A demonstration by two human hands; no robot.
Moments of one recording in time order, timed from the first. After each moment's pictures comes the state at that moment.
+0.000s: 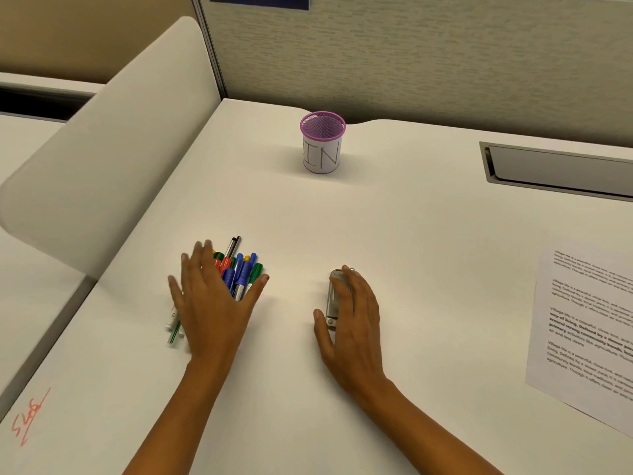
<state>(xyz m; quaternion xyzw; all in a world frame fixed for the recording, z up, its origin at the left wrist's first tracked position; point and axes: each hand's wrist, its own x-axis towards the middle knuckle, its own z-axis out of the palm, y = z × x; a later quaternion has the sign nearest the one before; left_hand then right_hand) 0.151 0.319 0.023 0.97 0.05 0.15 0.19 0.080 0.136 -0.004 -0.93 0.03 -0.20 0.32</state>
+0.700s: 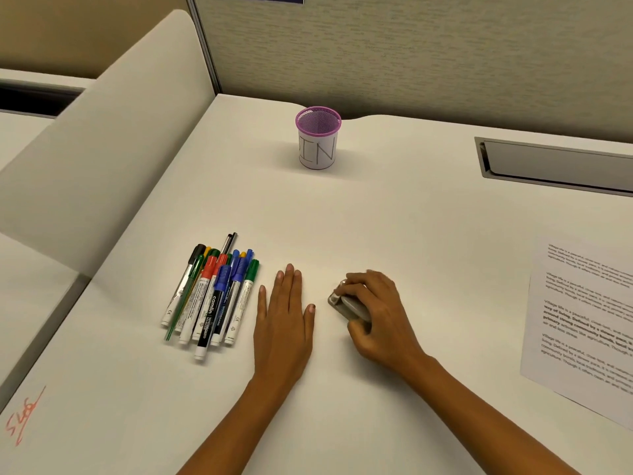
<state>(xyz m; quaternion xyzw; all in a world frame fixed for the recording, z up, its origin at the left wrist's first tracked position) 0.106 0.251 -0.013 0.97 -0.13 0.03 0.20 0.085 0.079 0.017 -0.93 -0.09 -0.13 0.32</state>
